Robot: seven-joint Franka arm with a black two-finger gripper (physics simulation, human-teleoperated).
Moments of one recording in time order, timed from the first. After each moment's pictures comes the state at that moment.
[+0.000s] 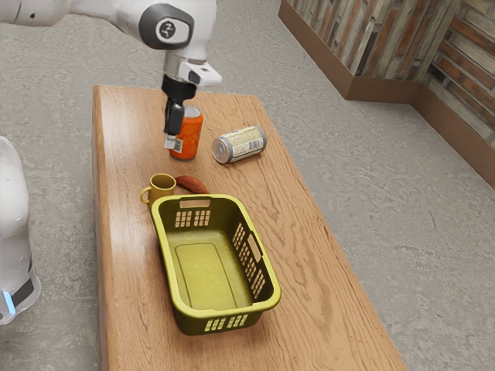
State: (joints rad) arm 0.20 -0.49 0.14 -2.28 -0.08 1.63 0.49
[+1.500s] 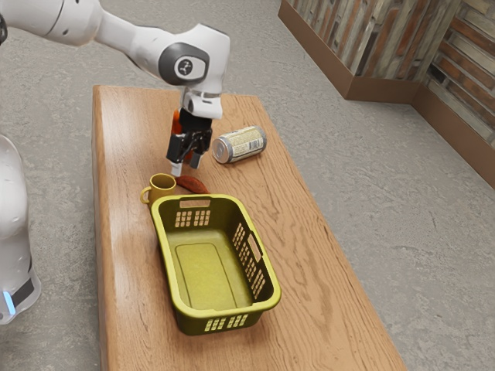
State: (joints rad) arm 0.17 -0.34 0.12 -2.34 -0.18 1.84 1.13
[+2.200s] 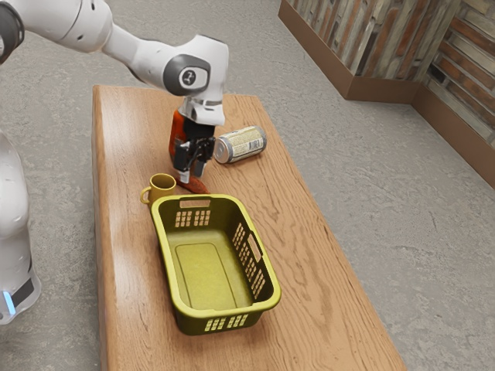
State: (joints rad) arm 0.19 -0.28 0.12 -2.36 -0.24 1.94 1.18
